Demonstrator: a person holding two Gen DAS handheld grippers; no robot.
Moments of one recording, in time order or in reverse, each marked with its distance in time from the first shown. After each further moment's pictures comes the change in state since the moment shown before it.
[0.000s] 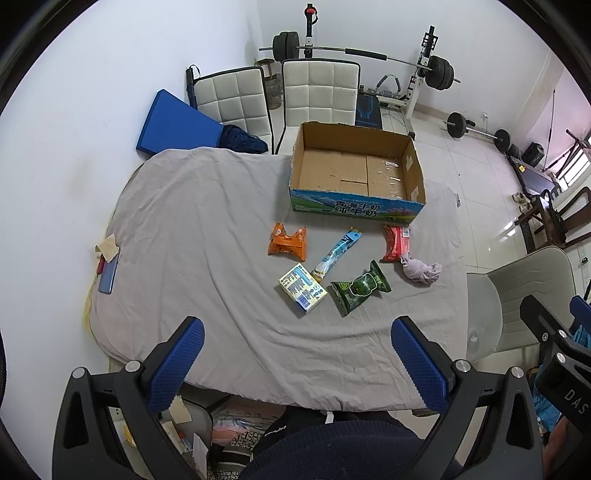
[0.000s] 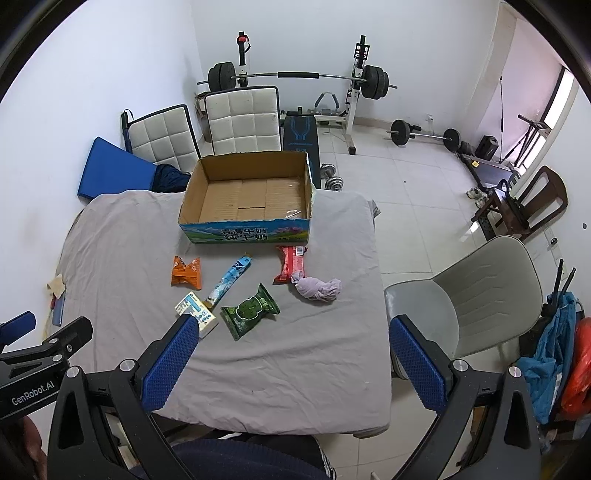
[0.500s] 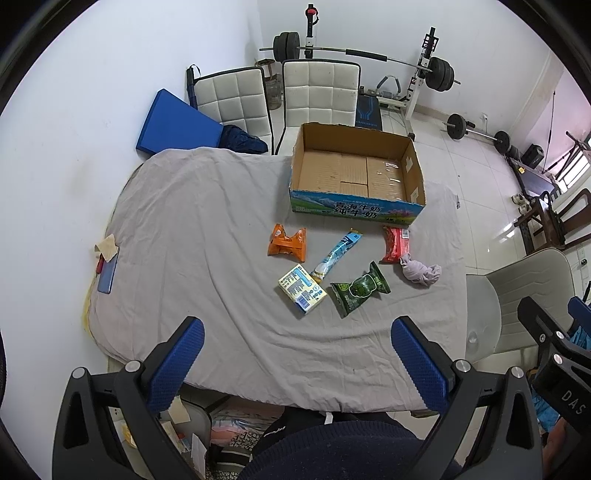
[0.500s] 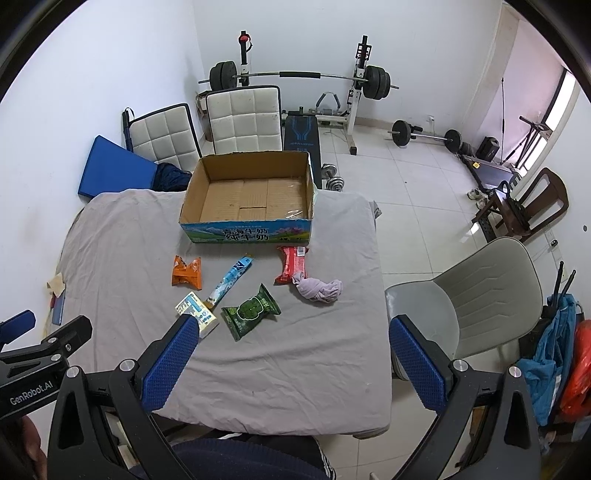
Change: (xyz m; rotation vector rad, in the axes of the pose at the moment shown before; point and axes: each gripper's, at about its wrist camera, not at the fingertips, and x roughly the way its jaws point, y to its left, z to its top) left arm 0.001 0.000 0.003 0.000 0.000 -0.002; right arm 0.002 0.003 0.000 -0.005 -0.003 -0.002
